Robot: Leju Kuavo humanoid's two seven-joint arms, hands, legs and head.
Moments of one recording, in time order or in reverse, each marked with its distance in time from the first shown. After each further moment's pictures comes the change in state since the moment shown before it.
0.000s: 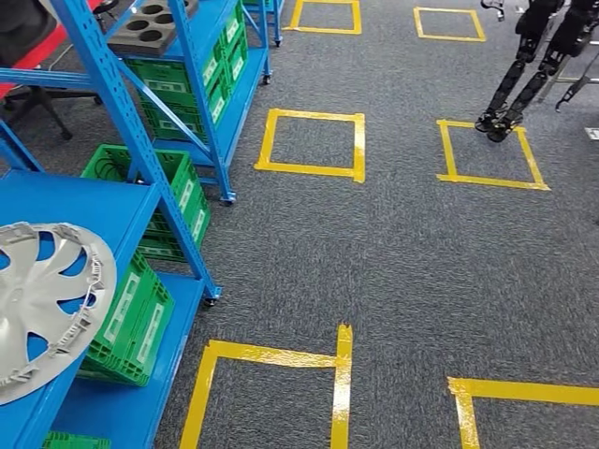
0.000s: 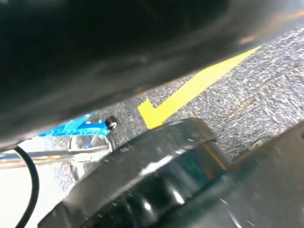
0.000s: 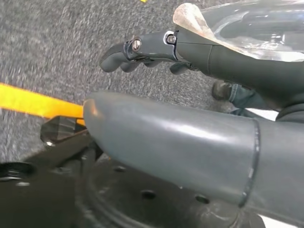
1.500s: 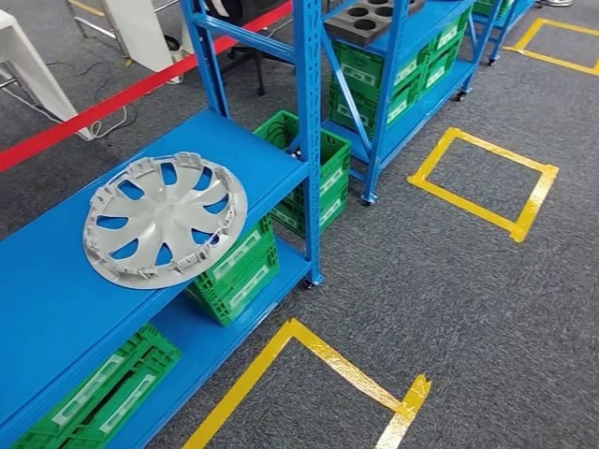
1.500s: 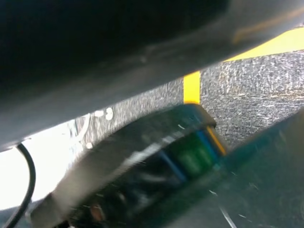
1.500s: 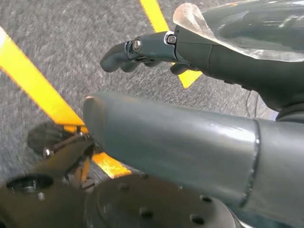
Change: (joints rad) left arm -0.007 -0.002 0.012 0.000 0.017 -0.019 0.000; right arm 0.000 0.000 0.015 0.000 0.005 0.001 0.001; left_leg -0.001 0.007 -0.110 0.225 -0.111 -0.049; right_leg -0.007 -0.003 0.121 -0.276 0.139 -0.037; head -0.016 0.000
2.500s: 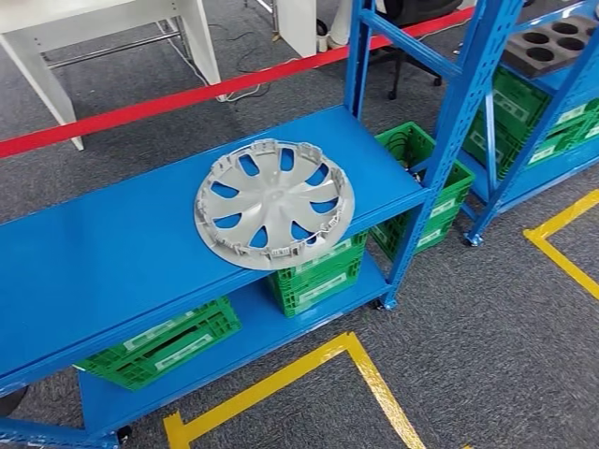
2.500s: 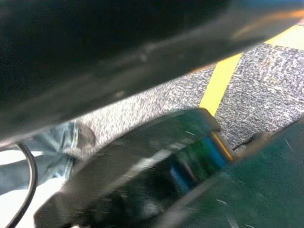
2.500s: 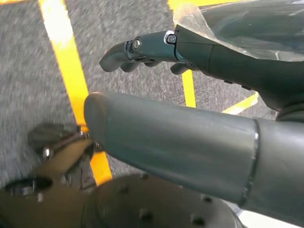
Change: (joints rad) left arm 0.001 0.001 0.013 0.000 0.013 -0.004 -0.003; right arm 0.000 0.002 0.000 0.000 -0.004 0.002 -0.005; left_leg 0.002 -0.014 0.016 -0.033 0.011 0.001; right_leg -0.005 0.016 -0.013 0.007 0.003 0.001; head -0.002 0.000
